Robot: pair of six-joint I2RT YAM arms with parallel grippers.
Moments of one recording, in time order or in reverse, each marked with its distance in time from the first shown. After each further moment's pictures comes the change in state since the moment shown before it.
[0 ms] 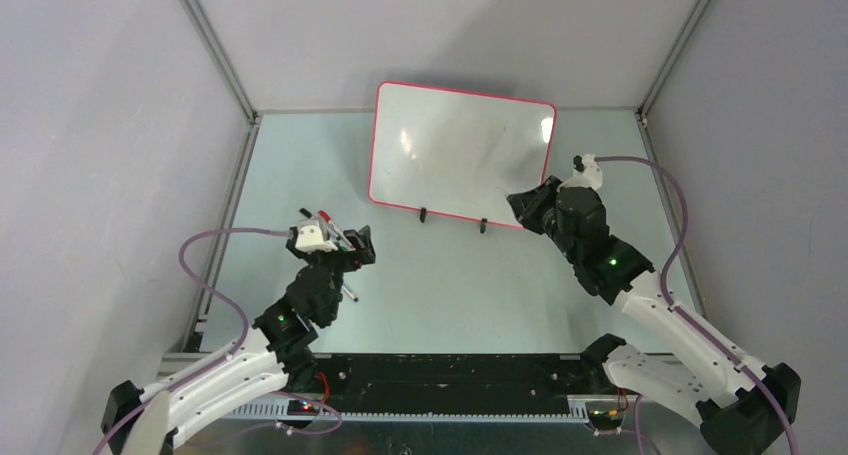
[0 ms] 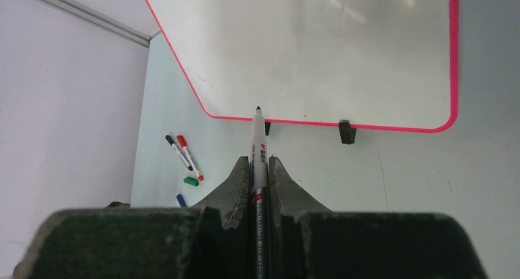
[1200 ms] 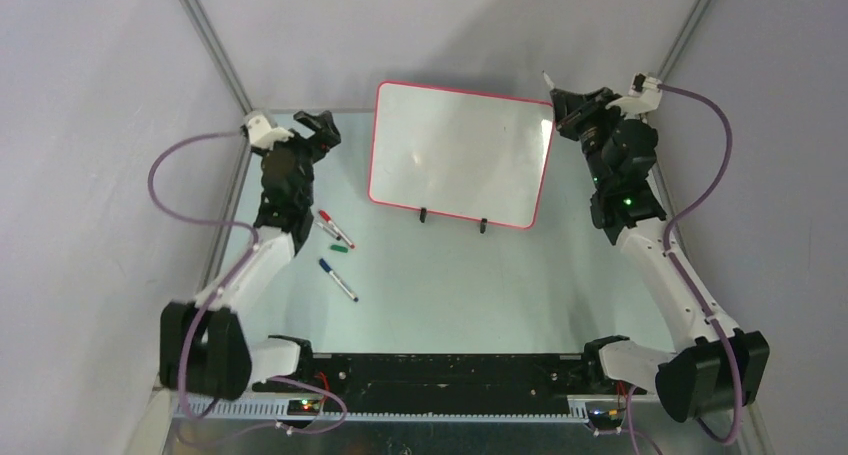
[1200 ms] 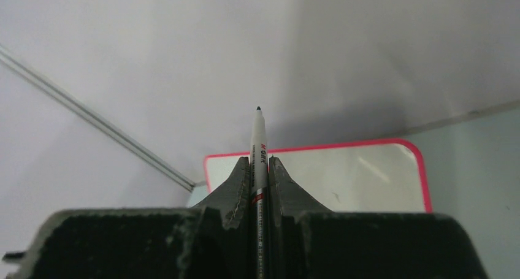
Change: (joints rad) left arm 0.632 0.636 0.516 0.346 0.438 -0.175; right arm -0.378 0.243 0.291 0.489 -0.208 -0.206
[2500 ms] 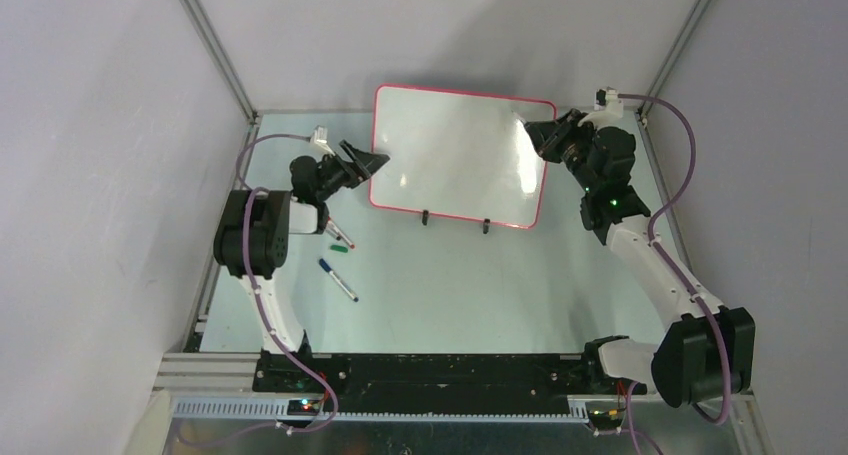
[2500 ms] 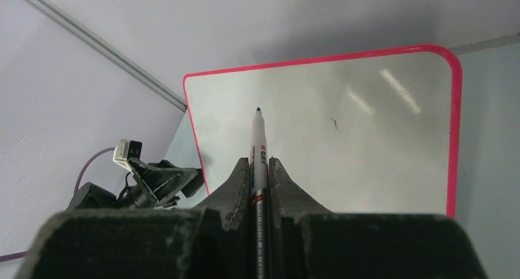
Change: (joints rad) left arm 0.162 0.811 0.111 0.485 1.011 -0.355; right arm -0.012 0.079 -0.118 -0.013 -0.224 -0.035
